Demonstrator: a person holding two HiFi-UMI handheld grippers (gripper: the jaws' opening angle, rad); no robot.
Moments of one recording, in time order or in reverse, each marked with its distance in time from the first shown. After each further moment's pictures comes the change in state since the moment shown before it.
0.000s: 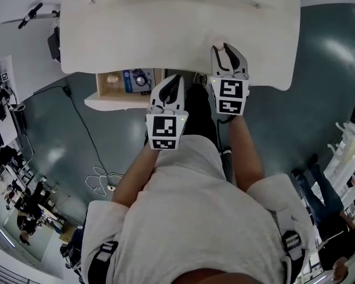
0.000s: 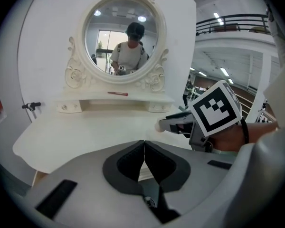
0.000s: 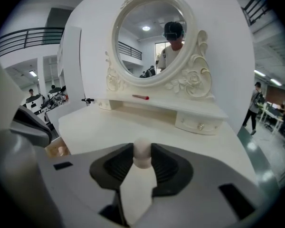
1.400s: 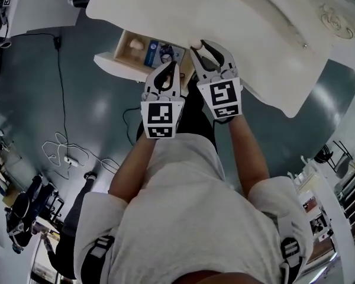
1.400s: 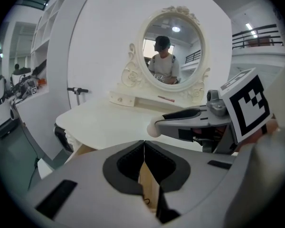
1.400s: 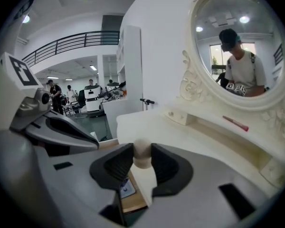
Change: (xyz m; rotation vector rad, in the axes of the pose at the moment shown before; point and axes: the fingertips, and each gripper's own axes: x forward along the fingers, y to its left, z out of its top) left arm -0.088 0.142 -0.053 -0.282 -0.096 0.273; right arm 0.007 0.252 0.048 -0.385 -0.053 0.541
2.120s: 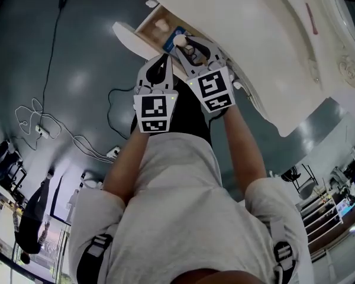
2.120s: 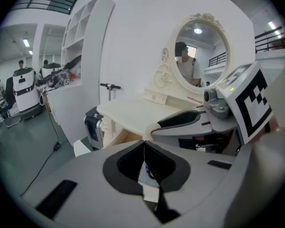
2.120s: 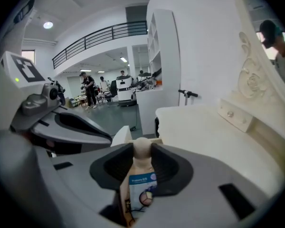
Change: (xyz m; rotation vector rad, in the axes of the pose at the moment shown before) left arm -0.050 0.107 -0.052 -0.167 -0.019 0.221; right arm 0.078 0.141 0.000 -0.184 0.115 0.354
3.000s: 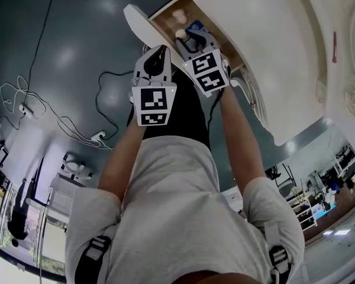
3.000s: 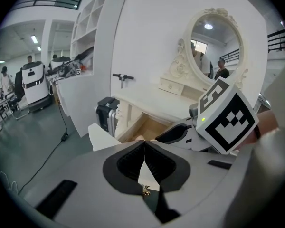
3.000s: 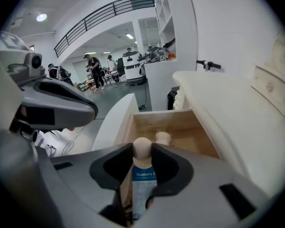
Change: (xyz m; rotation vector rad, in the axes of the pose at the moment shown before) left arm 0.021 0.066 -0.051 -0.055 0.056 0.082; right arm 0.107 0.027 -0.076 -0.044 0.274 0.127
